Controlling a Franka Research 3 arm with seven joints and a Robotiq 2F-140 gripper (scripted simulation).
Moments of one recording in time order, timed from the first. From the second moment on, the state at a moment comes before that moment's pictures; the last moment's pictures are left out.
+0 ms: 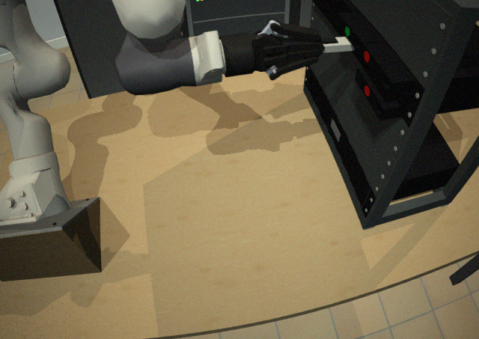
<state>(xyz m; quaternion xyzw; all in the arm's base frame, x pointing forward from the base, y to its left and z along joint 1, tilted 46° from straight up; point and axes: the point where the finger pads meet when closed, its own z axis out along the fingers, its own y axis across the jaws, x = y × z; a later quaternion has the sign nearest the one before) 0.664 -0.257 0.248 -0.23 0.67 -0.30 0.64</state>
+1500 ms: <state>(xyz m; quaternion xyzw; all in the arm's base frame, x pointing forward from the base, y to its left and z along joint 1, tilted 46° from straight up) 0.678 -0.258 0.245 -0.23 0.67 -0.30 0.64</state>
